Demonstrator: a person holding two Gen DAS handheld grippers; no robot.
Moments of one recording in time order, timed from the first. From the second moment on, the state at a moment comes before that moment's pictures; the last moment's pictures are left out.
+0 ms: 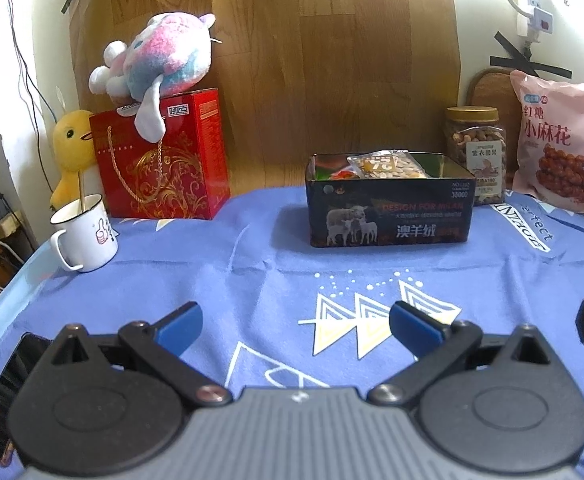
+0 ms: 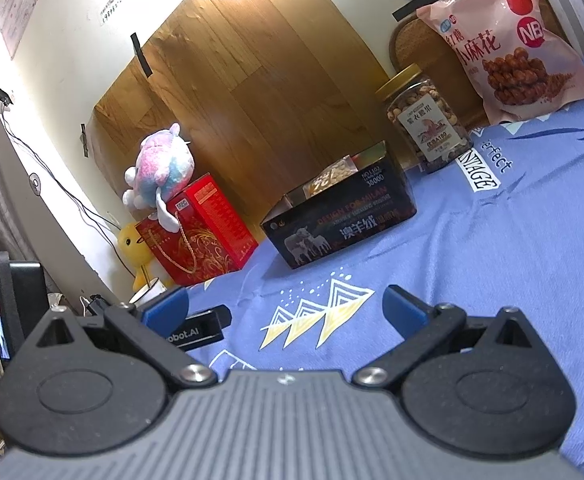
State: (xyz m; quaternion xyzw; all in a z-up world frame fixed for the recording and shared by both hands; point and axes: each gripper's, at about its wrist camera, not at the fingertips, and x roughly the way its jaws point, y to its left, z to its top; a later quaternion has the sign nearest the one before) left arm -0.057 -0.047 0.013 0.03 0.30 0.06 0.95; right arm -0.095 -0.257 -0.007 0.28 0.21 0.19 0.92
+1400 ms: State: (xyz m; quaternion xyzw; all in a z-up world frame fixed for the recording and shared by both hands) left arm -0.051 -0.044 0.002 0.04 0.34 0.11 0.93; right arm -0.093 -0.256 -0.010 0.28 0.22 0.20 0.92
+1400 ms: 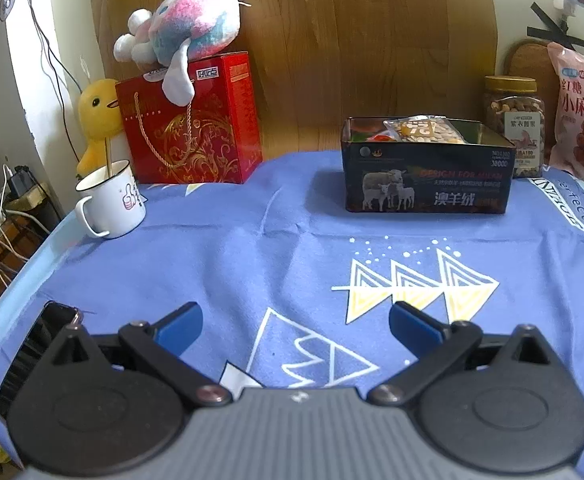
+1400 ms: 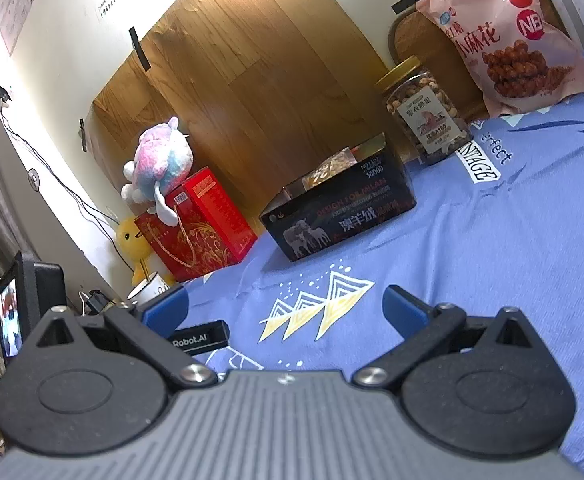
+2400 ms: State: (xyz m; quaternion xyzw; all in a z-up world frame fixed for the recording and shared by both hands) left arm -0.051 -0.049 -0.001 0.10 0.31 0.15 0.93; right arm -0.090 -0.257 -0.014 0.28 0.23 0.19 0.91
